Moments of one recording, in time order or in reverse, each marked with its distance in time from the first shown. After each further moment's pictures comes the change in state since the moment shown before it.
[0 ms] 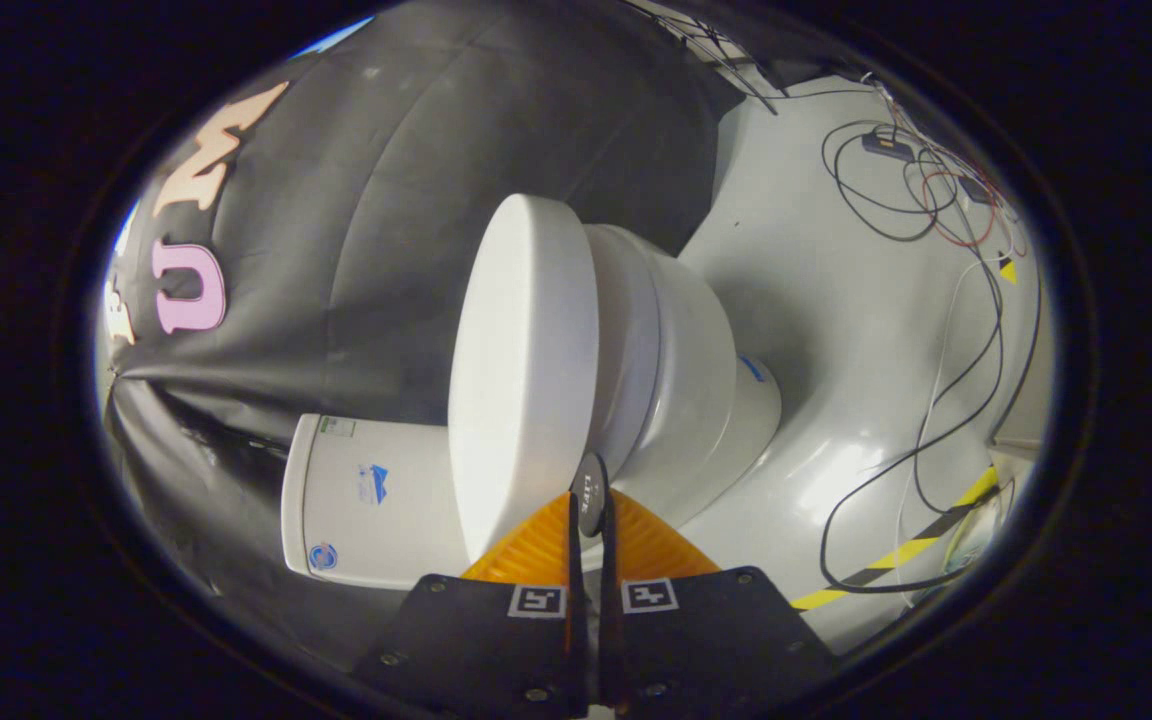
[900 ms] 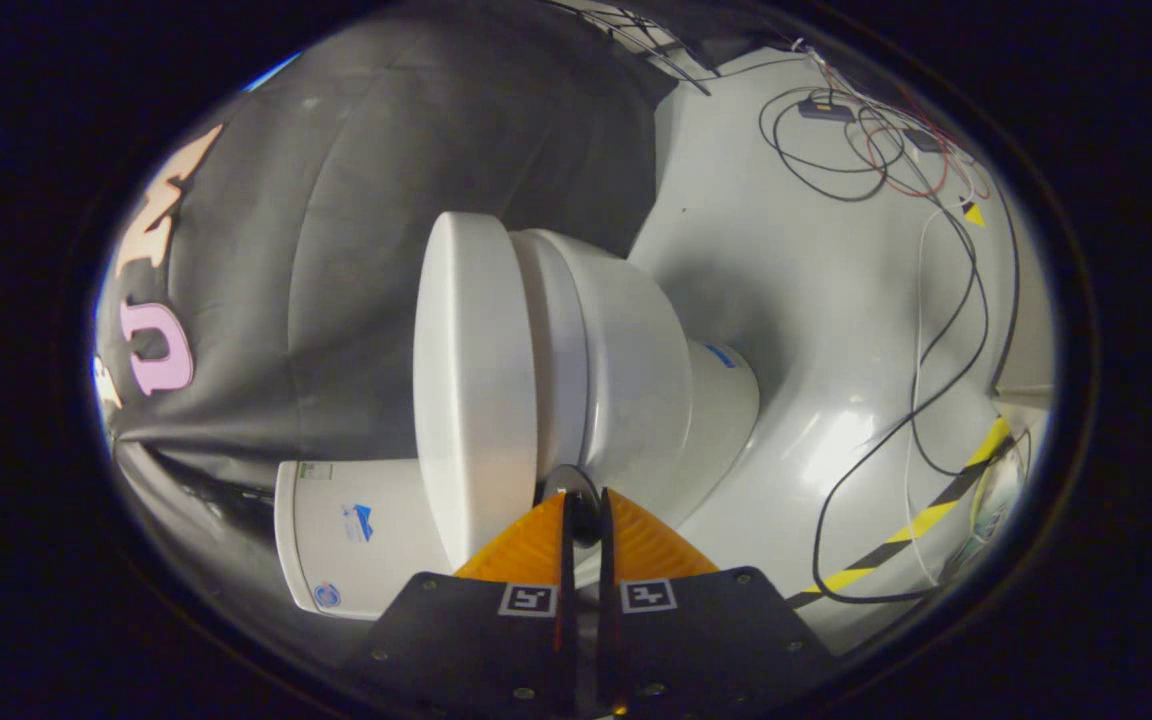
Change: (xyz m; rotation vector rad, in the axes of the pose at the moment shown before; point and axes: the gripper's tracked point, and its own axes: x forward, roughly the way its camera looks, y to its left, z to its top) arm 0.025 -0.033 0.004 0.232 -0.021 -0.040
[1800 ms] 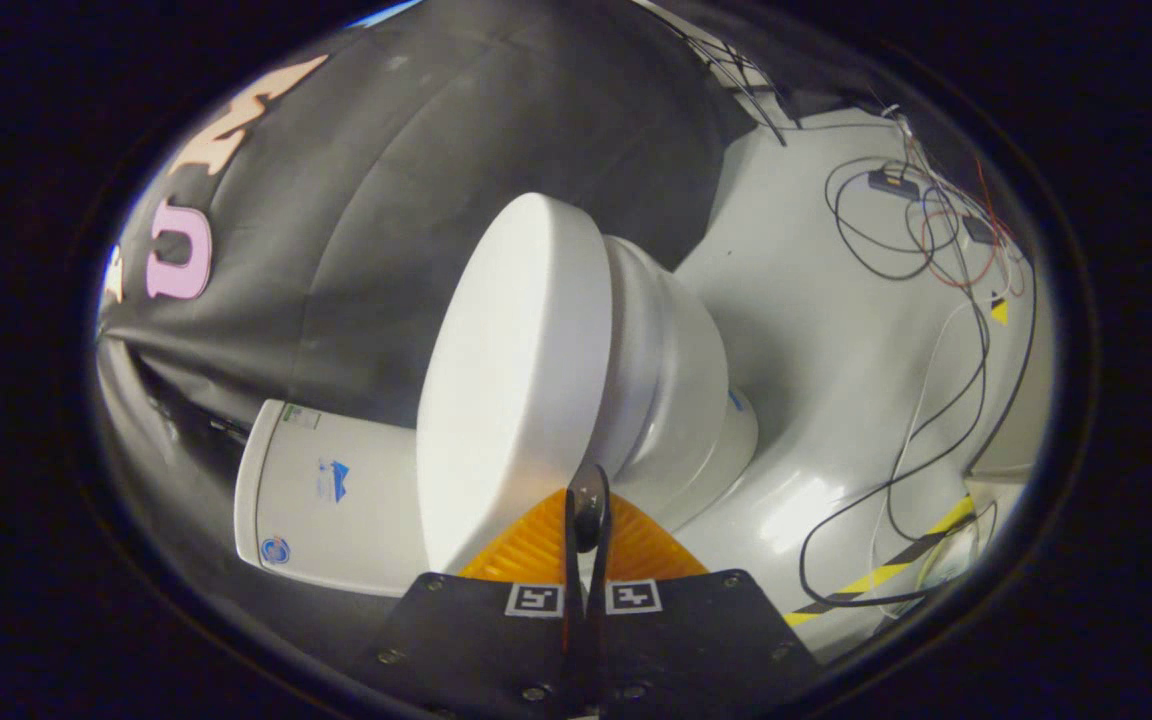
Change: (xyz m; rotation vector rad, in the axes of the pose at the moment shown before) arm -0.018 0.040 -0.005 -0.347 -0.079 -0.027
